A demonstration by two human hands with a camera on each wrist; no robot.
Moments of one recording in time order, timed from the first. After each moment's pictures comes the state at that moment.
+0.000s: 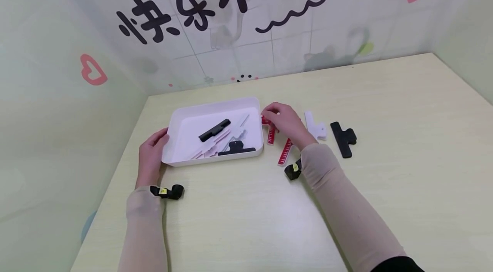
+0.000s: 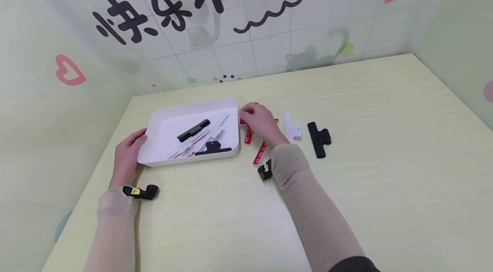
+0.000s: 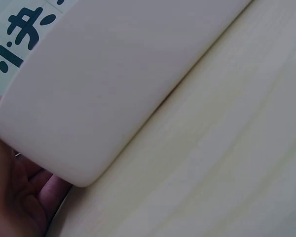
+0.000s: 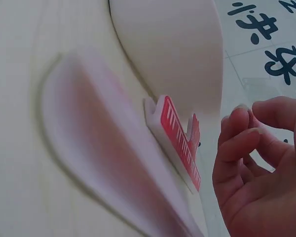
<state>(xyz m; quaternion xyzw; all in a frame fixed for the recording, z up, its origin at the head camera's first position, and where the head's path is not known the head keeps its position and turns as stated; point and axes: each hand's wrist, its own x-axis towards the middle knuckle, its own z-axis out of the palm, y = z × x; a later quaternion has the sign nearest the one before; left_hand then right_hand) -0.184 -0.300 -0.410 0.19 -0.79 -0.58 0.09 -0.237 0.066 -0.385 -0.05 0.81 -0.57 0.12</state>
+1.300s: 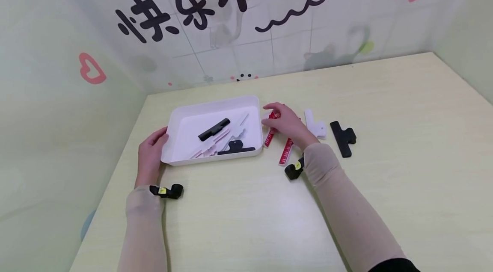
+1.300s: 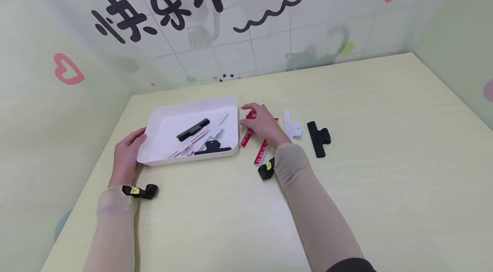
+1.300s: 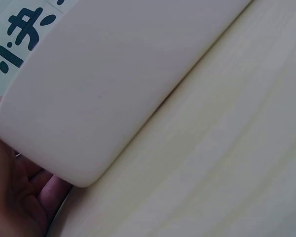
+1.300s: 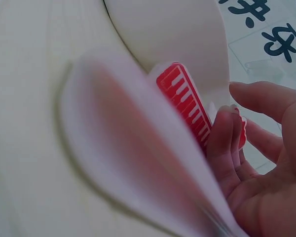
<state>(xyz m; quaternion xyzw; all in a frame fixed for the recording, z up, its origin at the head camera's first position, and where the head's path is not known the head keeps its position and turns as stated) -0.186 -0.300 -0.410 0.19 -0.78 -0.59 0.10 -0.247 0.072 -0.401 -0.05 0.81 -0.57 0.14</state>
